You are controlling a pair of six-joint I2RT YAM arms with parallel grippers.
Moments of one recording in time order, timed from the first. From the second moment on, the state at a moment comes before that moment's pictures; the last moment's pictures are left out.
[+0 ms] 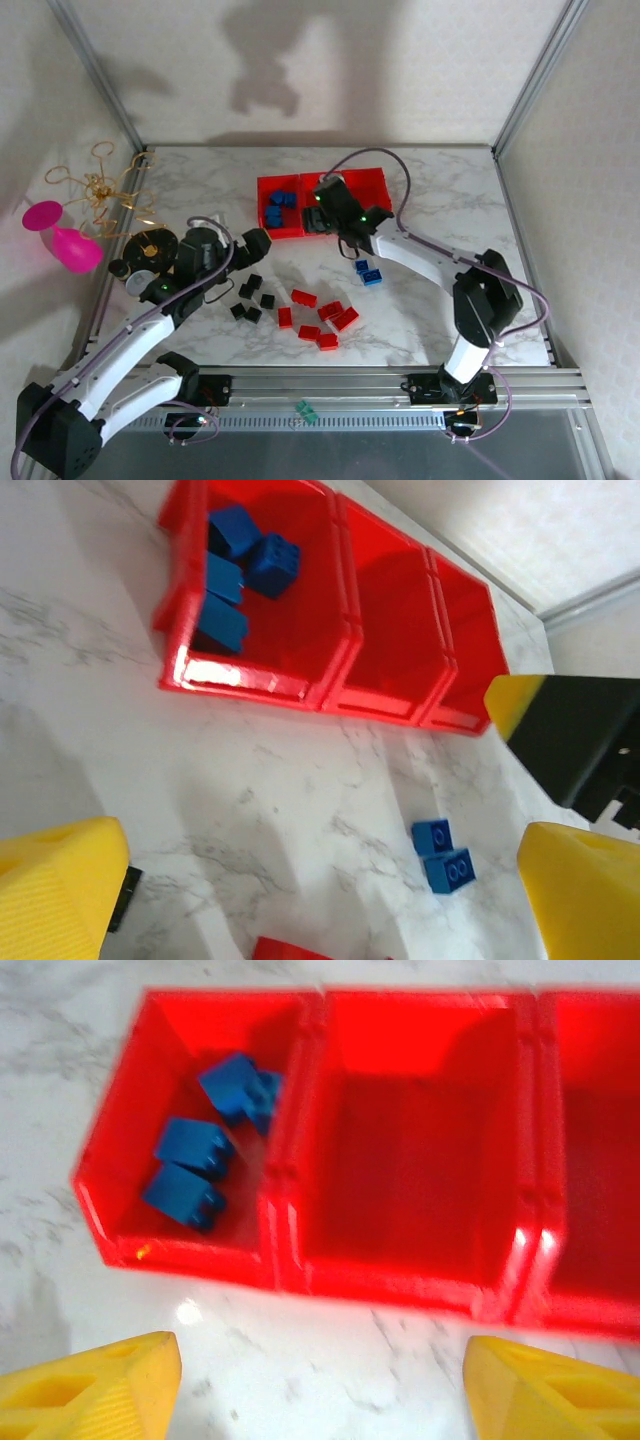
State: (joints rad) left arm -0.44 0.90 0.63 -0.23 0.02 -0.79; right arm 0.79 1.69 1.32 -0.41 0.25 0.44
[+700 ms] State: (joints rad) left arm -0.65 0.95 0.55 -0.11 -0.05 -0.90; right arm 0.65 1.44 0.92 -0.59 0.18 0.52
